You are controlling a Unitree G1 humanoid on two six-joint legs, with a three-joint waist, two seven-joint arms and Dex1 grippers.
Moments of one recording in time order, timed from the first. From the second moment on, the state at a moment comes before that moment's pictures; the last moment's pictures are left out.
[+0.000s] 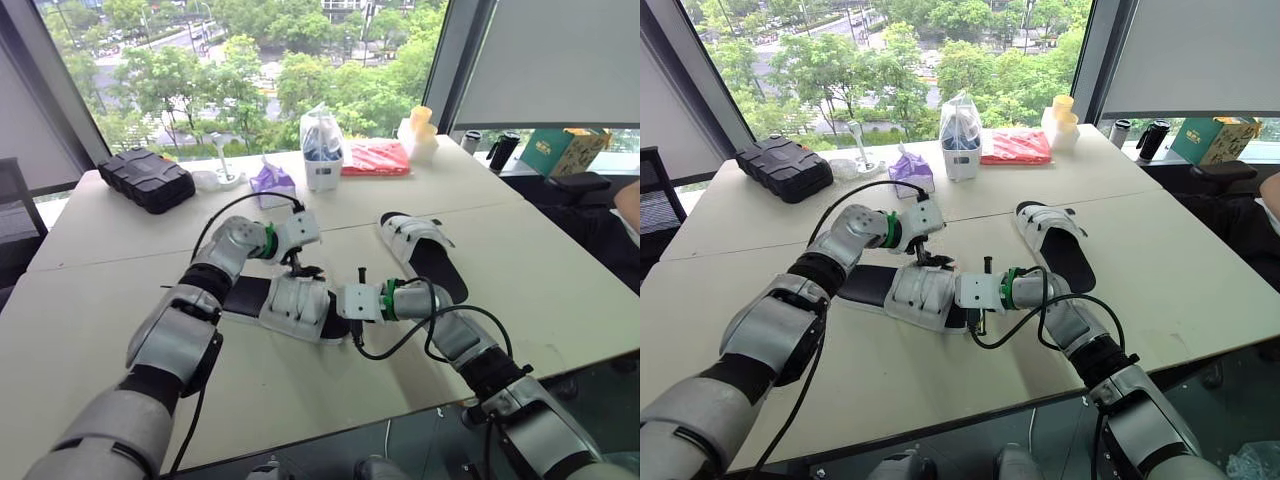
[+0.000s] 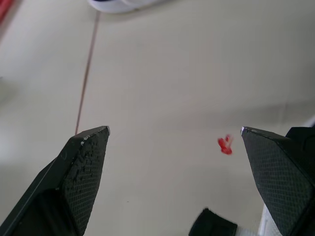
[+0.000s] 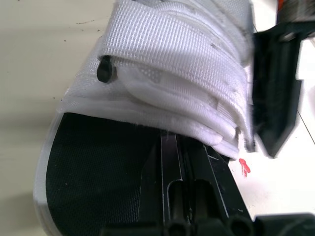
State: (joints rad) left arm -1.19 0.31 -0.24 1.14 0.14 -0.13 -0.98; right arm -0.64 -0.44 0.42 0.33 -0.22 -0.21 0.91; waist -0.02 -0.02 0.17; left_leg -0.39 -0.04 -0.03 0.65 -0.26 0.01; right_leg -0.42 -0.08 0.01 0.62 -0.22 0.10
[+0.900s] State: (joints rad) left arm -0.88 0.63 -0.11 0.99 0.06 -1.08 -1.22; right arm -0.51 -0.57 0.26 -0.09 0.02 0.24 1.04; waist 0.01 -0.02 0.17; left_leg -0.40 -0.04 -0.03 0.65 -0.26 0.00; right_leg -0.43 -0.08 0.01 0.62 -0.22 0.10
